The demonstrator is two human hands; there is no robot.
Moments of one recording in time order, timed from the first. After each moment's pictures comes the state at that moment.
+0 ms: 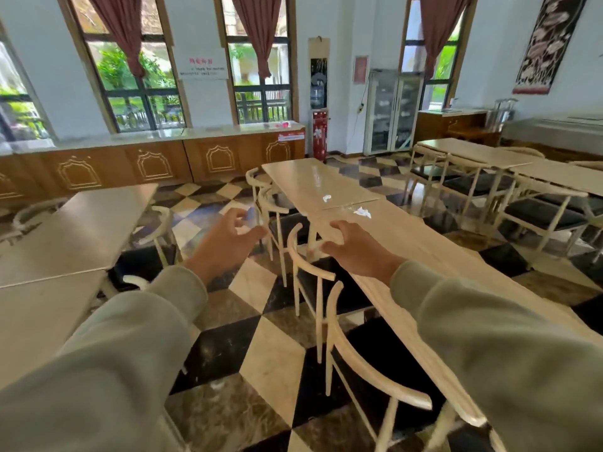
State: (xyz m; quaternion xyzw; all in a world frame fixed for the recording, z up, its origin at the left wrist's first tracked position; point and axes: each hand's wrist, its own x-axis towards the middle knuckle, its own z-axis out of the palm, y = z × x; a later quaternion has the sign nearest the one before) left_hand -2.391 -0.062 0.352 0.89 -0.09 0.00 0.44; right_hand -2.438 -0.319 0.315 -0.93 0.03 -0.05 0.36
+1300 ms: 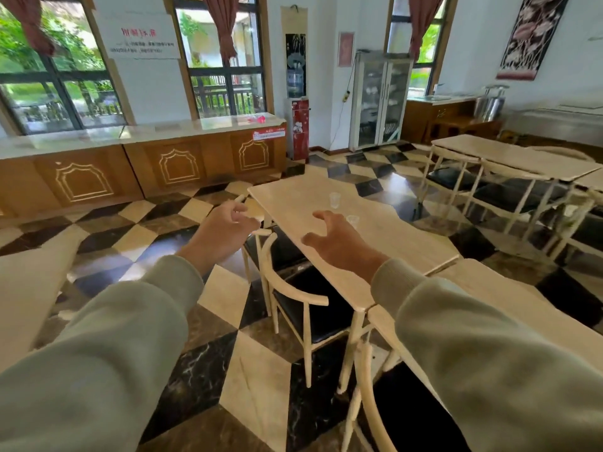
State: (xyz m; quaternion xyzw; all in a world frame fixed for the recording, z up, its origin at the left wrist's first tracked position) left_hand -1.463 -0.086 0.346 0.88 -0.14 -0.04 0.45; right_hand -1.547 -0.301 0.316 -0.90 0.11 -0.10 0.41
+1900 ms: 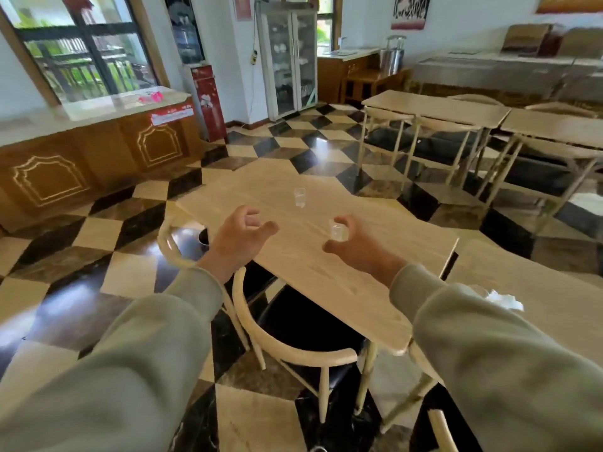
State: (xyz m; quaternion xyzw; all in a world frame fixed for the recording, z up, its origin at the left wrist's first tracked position) left_hand -1.094 -0.221 0.271 0.83 -0.28 -0.17 0.46; right_hand -1.254 -0.405 0.244 -0.82 0.34 -0.11 0.45
